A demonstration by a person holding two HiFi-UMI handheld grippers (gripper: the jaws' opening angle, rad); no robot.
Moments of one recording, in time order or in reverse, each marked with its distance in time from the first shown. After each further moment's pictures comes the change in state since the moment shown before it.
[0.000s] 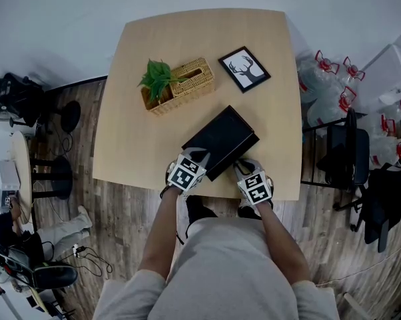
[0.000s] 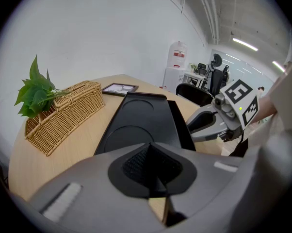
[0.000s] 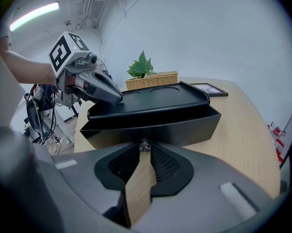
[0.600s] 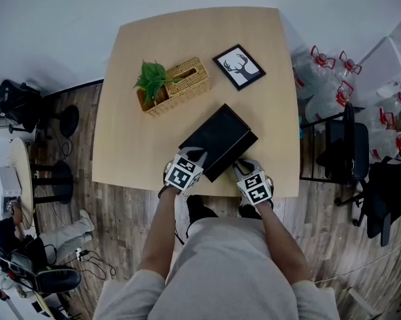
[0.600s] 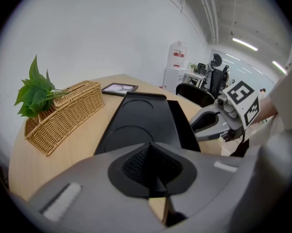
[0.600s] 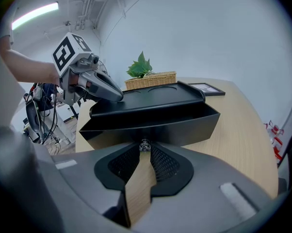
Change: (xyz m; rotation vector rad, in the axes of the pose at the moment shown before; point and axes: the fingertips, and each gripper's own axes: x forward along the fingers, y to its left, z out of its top) left arm -0.002 -0.001 -0.001 -0.003 0.004 0.000; right arm -0.010 0.001 -0.005 0.010 -0.007 -0.008
